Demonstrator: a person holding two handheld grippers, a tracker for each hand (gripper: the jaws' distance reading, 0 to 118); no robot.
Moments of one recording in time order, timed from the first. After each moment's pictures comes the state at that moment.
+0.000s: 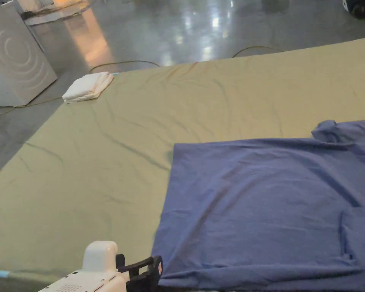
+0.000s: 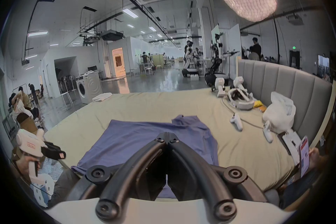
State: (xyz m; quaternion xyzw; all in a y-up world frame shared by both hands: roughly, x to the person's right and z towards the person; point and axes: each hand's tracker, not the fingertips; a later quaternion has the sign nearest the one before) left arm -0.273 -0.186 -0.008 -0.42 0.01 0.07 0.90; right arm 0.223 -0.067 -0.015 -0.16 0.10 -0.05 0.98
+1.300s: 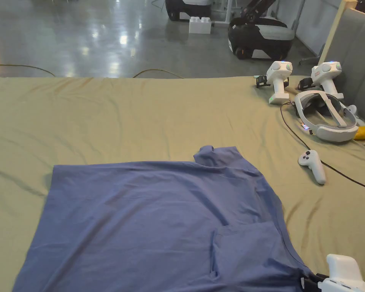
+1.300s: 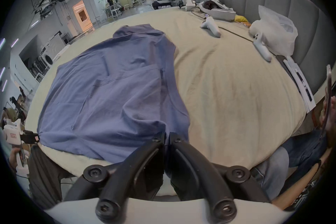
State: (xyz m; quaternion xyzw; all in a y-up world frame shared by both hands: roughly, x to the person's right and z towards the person) left arm -0.260 -0.265 -0.067 -0.56 0.02 0.04 0.83; right arm 0.344 -0.257 -0.100 -0.45 0.00 -0.07 0.89
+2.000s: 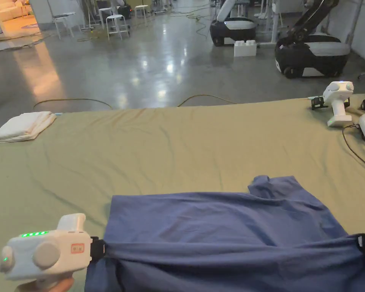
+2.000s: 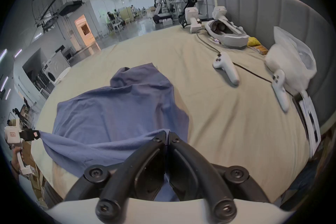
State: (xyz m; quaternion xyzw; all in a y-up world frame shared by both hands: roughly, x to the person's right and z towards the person) left arm -0.279 -0.188 -0.255 -0.47 0.01 0.09 0.88; right arm 0.327 -0.190 -0.267 -0.41 0.00 -0.09 0.91
